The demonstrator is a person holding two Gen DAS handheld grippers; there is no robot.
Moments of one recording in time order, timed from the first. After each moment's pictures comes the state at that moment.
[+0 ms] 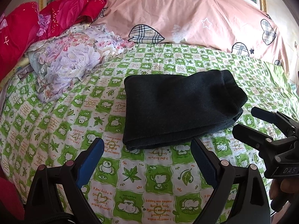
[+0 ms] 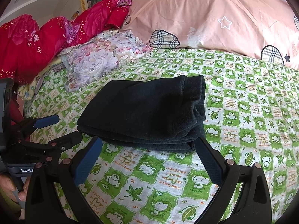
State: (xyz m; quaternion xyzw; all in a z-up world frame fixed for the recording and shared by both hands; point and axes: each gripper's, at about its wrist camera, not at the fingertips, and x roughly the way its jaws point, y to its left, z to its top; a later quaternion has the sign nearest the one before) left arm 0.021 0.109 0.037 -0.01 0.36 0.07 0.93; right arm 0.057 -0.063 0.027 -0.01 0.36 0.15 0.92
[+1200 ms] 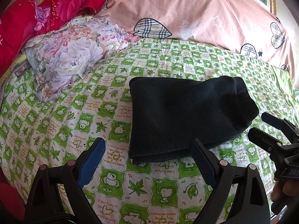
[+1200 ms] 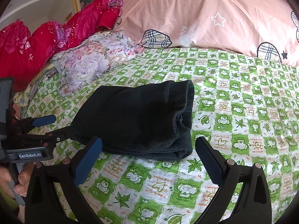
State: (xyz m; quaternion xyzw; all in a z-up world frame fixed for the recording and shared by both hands) left arm 0.054 0.126 0.044 -0.03 0.39 0.08 0.92; right arm 0.077 -0.082 0.033 0.00 0.37 0.14 0.92
